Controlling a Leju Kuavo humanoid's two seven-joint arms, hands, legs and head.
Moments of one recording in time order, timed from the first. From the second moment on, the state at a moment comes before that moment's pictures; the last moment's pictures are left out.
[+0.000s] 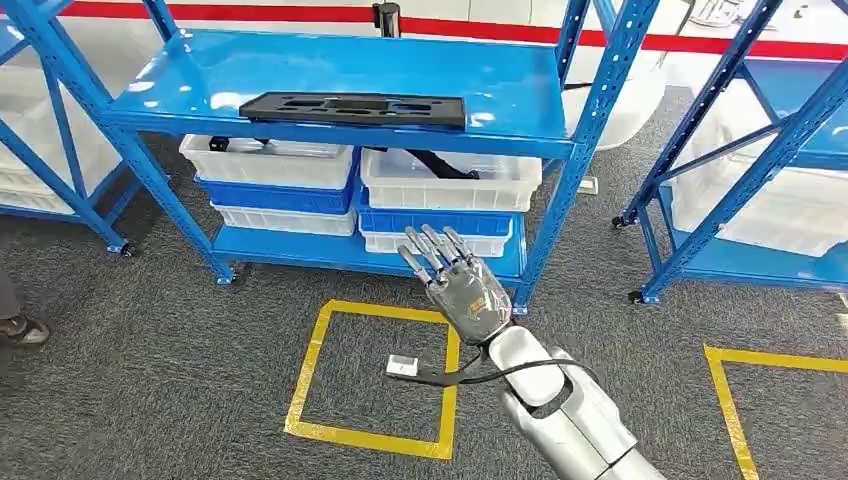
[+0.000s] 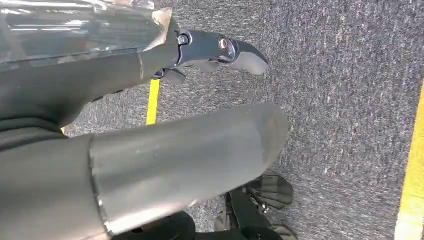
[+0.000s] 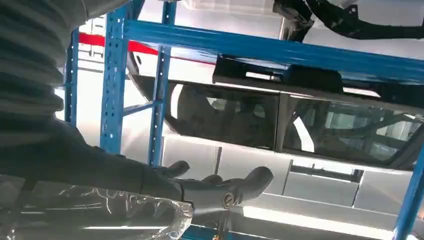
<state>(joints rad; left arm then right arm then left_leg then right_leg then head) -0.14 -0.18 0.61 -0.20 -0.54 0.30 -0.18 -0.47 -0.03 0.74 -1.22 1.45 -0.43 0.03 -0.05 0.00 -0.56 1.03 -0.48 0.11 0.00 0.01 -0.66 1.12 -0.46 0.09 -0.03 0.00</state>
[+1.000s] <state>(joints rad) -0.14 -0.17 0.64 -0.20 -0.53 0.31 -0.19 -0.50 0.02 0.74 -1.15 1.46 -0.45 0.02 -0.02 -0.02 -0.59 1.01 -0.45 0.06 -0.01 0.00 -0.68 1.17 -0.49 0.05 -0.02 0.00</state>
